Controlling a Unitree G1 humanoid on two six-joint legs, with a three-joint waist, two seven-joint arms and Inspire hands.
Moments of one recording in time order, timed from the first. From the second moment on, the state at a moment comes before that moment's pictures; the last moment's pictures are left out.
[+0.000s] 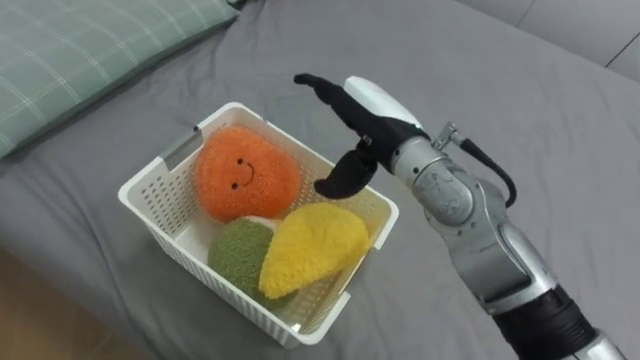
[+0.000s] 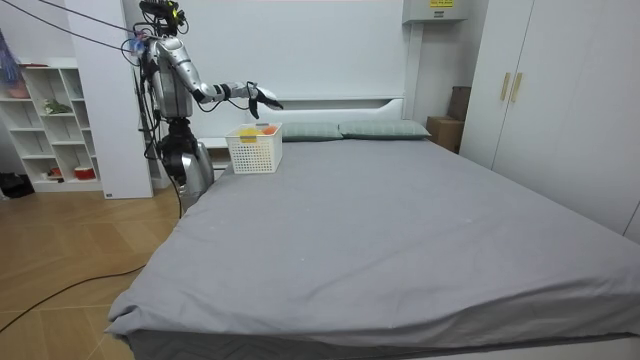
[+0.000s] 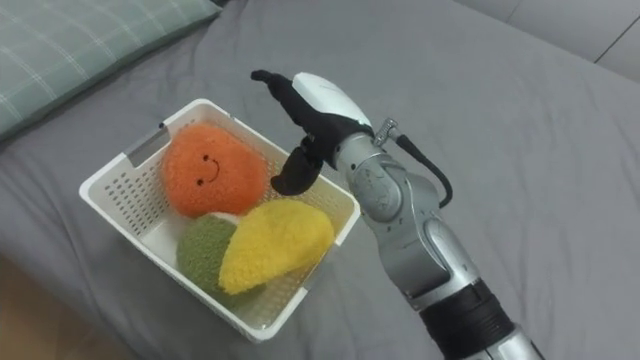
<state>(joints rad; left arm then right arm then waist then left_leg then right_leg) 0.12 0.18 0.16 0.94 0.17 0.15 0.19 -0.39 -0.28 0.37 0.03 -0.51 0.21 0.24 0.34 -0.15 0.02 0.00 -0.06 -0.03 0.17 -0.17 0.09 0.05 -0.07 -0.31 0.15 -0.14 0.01</state>
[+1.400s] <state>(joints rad) 0.26 0.14 0.23 1.00 0.09 0.06 0.36 0.20 -0.23 -0.26 0.38 0.53 -0.03 -0.31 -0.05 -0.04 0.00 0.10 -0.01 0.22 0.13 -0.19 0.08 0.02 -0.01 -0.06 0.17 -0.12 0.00</state>
